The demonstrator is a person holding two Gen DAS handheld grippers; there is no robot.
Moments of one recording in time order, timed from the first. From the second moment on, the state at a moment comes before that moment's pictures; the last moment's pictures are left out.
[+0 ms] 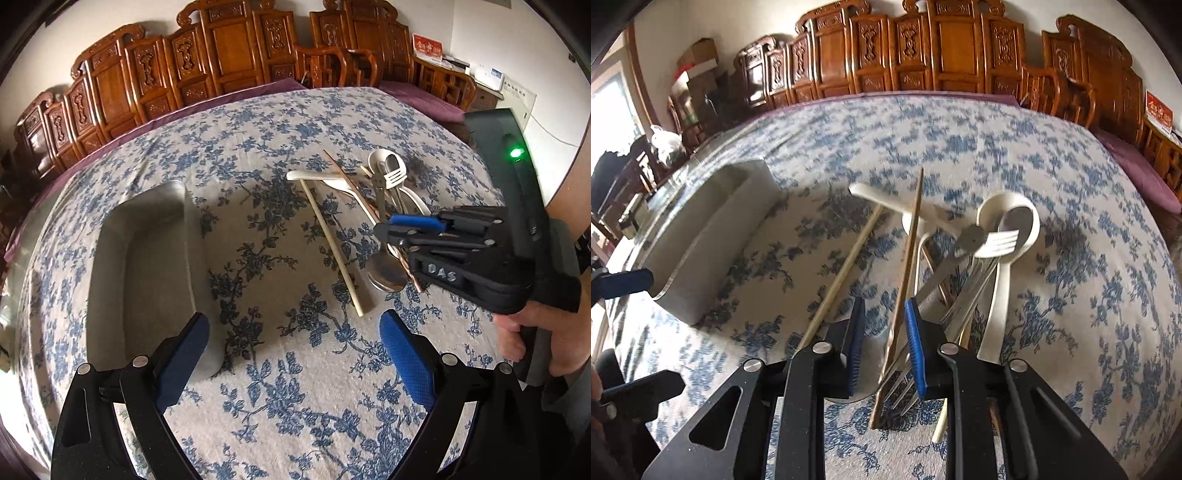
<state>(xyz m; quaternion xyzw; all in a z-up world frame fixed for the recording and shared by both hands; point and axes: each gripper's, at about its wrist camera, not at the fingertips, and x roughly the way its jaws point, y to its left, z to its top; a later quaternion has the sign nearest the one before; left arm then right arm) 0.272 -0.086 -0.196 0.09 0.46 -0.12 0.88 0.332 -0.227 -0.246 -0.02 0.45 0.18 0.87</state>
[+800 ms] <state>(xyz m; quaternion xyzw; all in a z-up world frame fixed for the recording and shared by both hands) 0.302 -0.111 -0.232 0.09 0.49 -0.12 0.86 0.327 -0.257 -0.235 0.03 0.45 0.17 0.88</state>
